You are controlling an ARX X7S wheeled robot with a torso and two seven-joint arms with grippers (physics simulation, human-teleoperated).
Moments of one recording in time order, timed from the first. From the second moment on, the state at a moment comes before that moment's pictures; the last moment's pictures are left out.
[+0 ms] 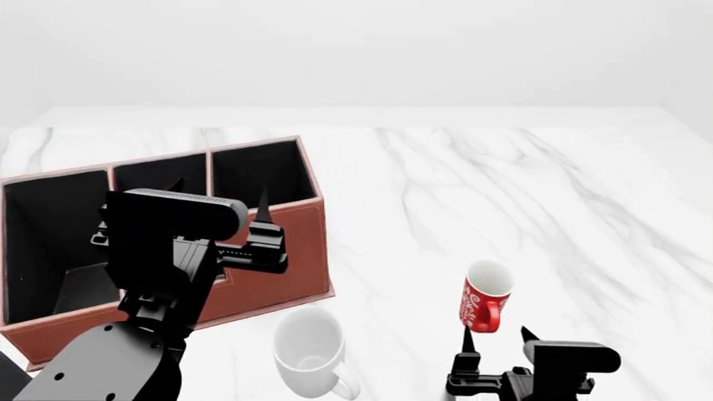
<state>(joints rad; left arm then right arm) -0.43 -0.24 0.06 0.79 -0.36 -1.10 -0.21 -0.04 0.23 -0.04 -0.06 0.30 0.21 0.06</state>
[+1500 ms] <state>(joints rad) -0.42 -0.26 0.06 0.75 -0.40 -1.06 -0.22 0.30 0.30 -0.24 0.12 0.26 0.22 -0.12</state>
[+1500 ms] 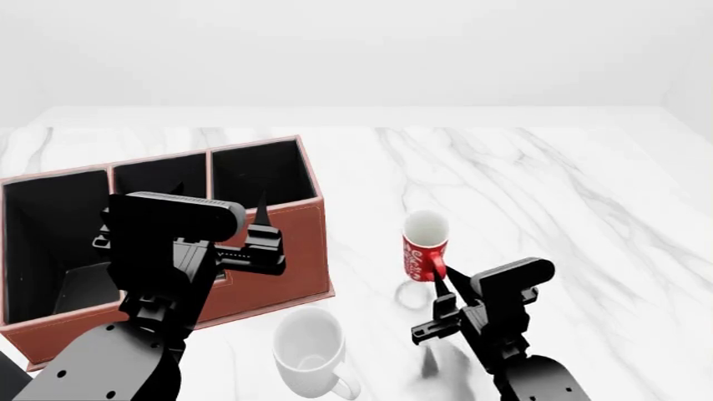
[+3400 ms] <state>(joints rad) -0.39 -0.30 0.05 0.71 -0.43 -1.01 -0.24 0.63 0.17 -0.41 0.83 0.44 0.02 -0.39</state>
